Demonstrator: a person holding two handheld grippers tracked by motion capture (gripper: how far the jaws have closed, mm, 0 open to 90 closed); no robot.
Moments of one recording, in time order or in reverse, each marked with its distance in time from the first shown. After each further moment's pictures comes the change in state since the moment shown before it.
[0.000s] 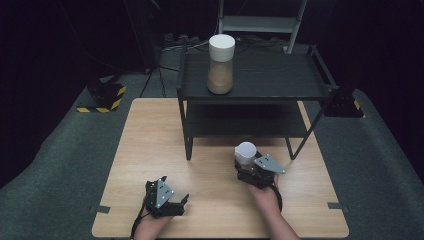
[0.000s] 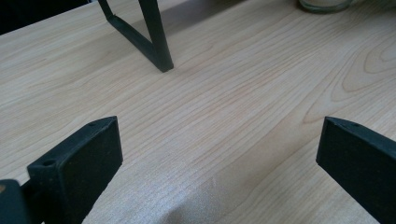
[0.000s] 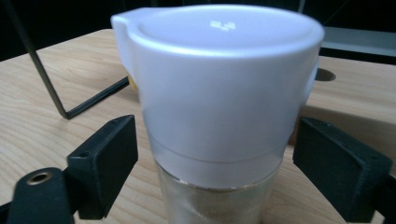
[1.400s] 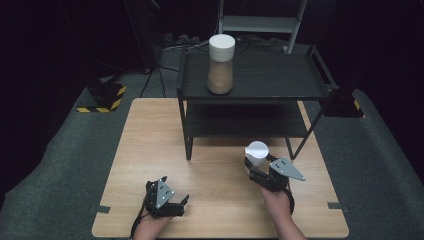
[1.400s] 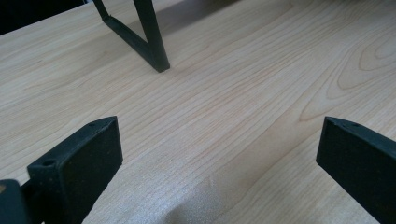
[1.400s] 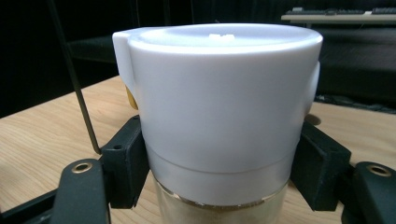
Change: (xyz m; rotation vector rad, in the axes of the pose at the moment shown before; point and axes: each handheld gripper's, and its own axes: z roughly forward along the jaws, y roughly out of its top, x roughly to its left) left arm 0.002 0.000 0.000 0.003 -0.012 0.013; right arm -0.020 0.010 -0.054 -0.152 0.057 -0.012
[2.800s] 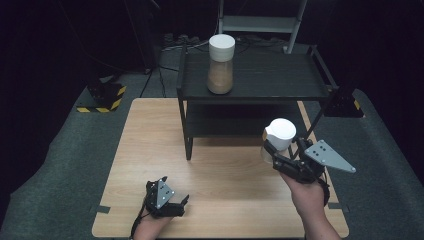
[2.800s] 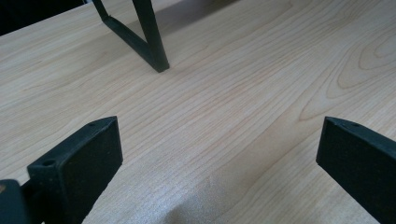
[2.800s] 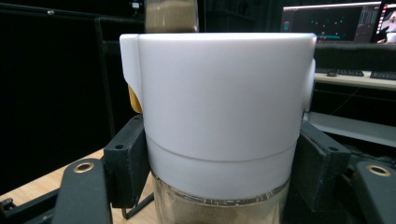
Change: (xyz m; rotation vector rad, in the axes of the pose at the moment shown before) left arm 0.000 0.000 0.000 0.000 0.000 0.003; right arm -0.016 0.107 -0.060 -0.138 0.066 -0.044
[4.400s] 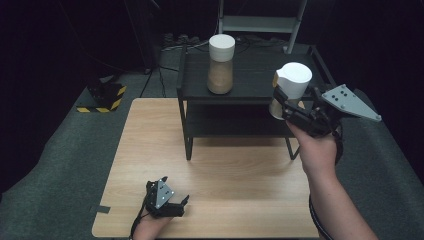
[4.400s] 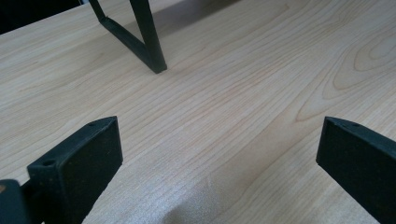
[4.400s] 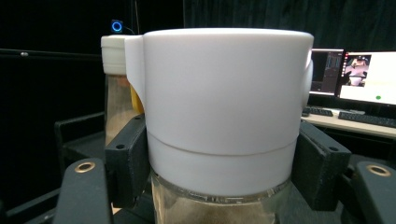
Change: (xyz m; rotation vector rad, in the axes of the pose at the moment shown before) left arm 0.003 -0.001 -0.001 -0.007 -0.014 -0.004; right arm -0.012 0.096 0.041 -0.095 -0.077 -0.031
